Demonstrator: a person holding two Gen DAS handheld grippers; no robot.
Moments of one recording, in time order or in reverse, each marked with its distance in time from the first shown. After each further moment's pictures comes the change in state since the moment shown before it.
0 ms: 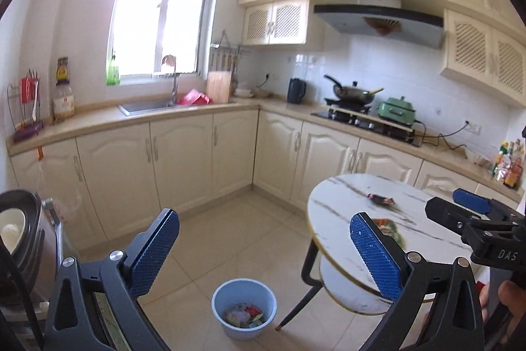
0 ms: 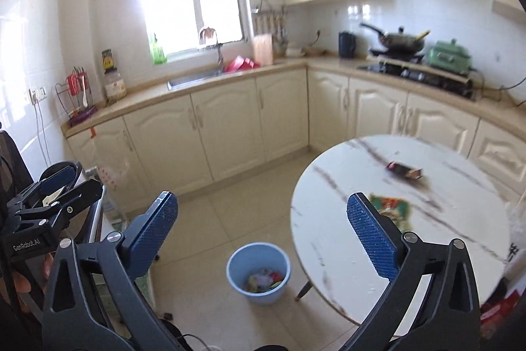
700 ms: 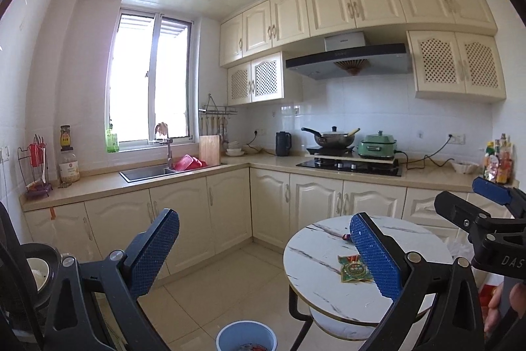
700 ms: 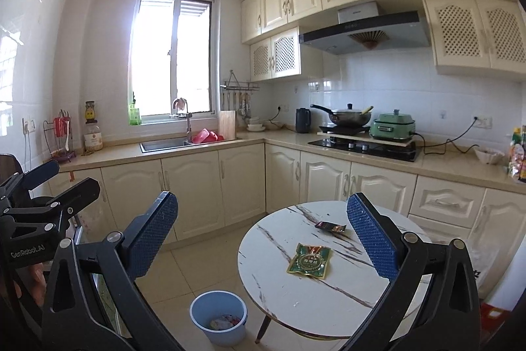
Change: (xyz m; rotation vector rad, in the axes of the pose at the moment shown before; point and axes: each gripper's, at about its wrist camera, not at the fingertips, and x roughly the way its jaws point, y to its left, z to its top) left arm -0.066 -0.145 -0.136 0.119 -0.239 0.013; right arm -0.165 -0.014 0.018 -0.031 -0.285 -0.166
